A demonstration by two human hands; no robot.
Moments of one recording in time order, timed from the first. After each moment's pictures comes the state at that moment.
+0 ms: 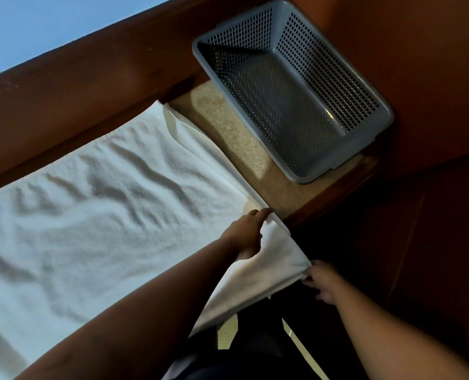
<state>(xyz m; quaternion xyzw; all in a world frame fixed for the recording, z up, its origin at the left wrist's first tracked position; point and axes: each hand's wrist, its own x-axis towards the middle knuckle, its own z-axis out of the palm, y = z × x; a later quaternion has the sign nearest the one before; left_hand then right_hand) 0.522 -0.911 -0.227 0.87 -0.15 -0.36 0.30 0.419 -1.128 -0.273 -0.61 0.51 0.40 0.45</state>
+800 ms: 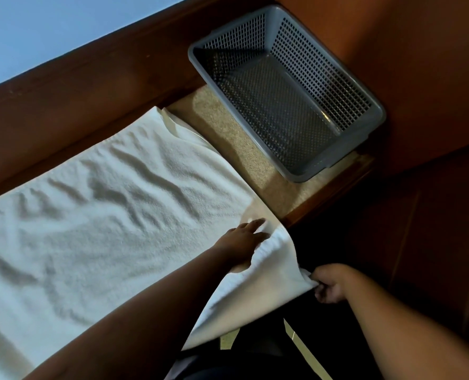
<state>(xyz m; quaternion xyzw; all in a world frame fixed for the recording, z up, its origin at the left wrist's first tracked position) 0.501 -0.896 -0.238 0.87 -0.29 -0.35 0.17 0.421 -1.151 -0.272 -0.53 0.57 0.49 0.40</state>
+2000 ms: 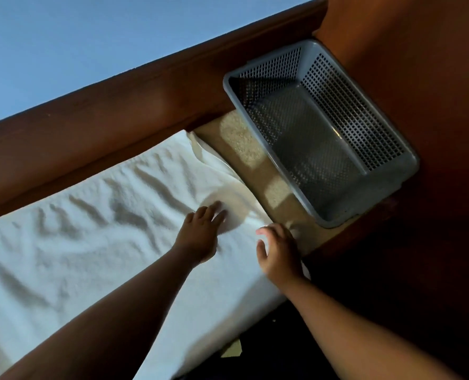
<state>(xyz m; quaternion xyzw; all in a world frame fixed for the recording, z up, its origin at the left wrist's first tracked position) 0.581 -0.771 -0.261 0.96 -0.18 -0.18 0.08 0.531 -0.996 -0.261 -0.96 -0.04 0.02 0.28</state>
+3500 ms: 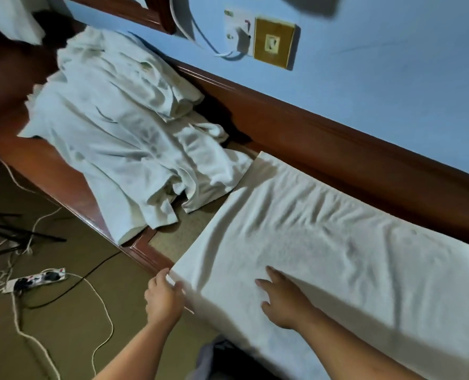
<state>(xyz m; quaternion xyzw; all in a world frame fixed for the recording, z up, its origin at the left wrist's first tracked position) 0.151 -0.566 -0.249 0.57 0.74 0.02 0.34 0.424 -0.680 -0.212 -0.71 -0.57 0.41 -0.06</state>
